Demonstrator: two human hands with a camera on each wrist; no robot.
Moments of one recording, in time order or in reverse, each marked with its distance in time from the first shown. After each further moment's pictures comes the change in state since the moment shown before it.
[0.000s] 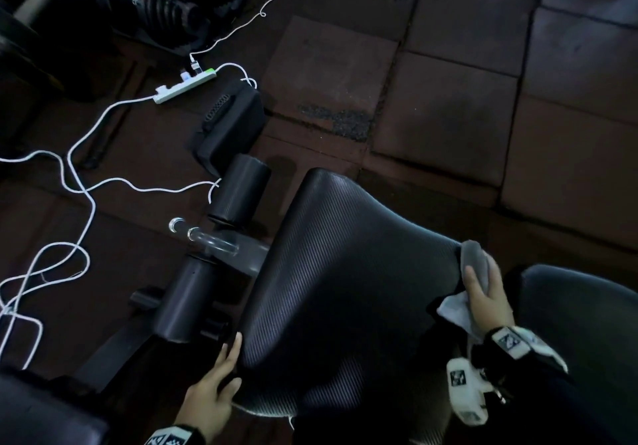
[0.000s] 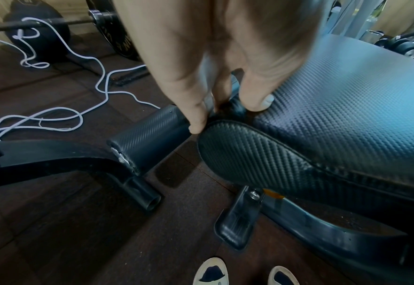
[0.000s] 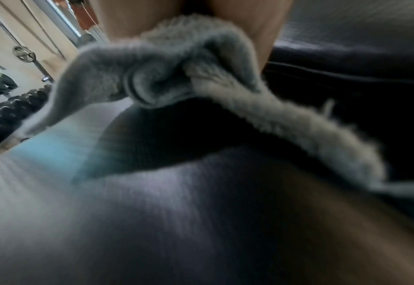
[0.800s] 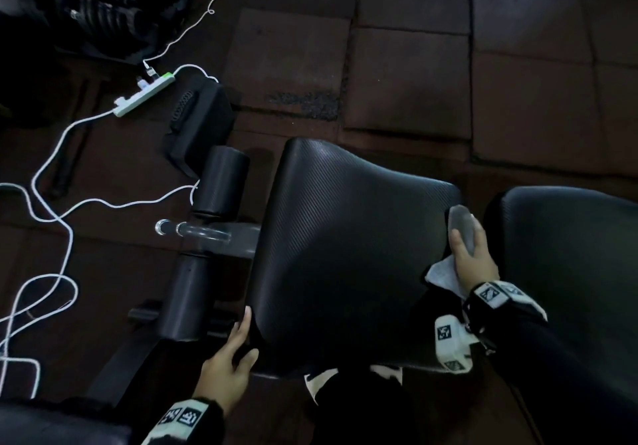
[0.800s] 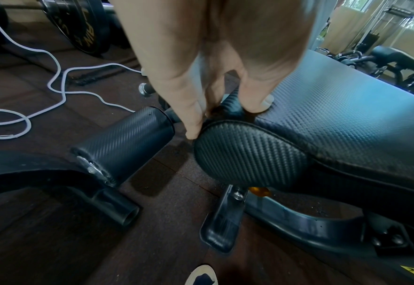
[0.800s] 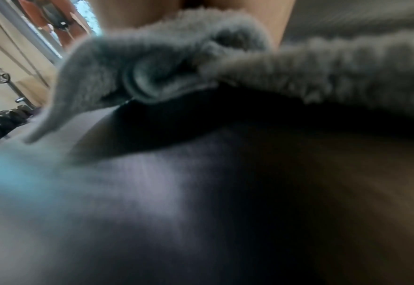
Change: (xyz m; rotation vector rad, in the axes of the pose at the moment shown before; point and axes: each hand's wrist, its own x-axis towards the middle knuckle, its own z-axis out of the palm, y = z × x) left_hand 0.010 -0.019 -0.006 0.040 -0.129 0.161; right_hand -0.054 0.030 0.020 0.077 0.128 0.065
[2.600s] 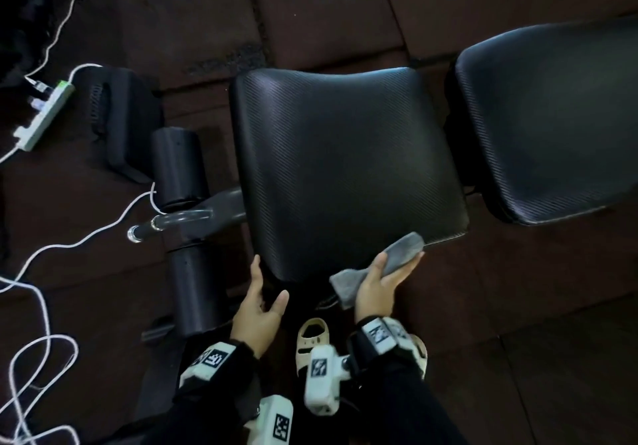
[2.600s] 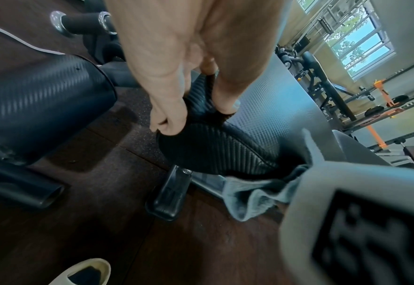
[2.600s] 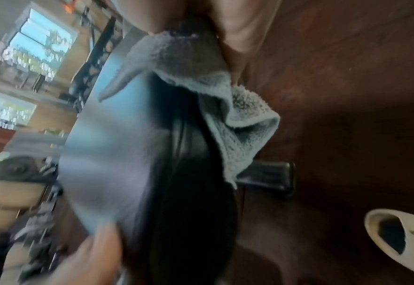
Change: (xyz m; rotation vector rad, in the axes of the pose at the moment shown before) left_hand 0.033 -0.033 -0.014 -0.119 -0.265 0.139; right_hand -0.227 0.005 0.184 0.520 0.463 0.524
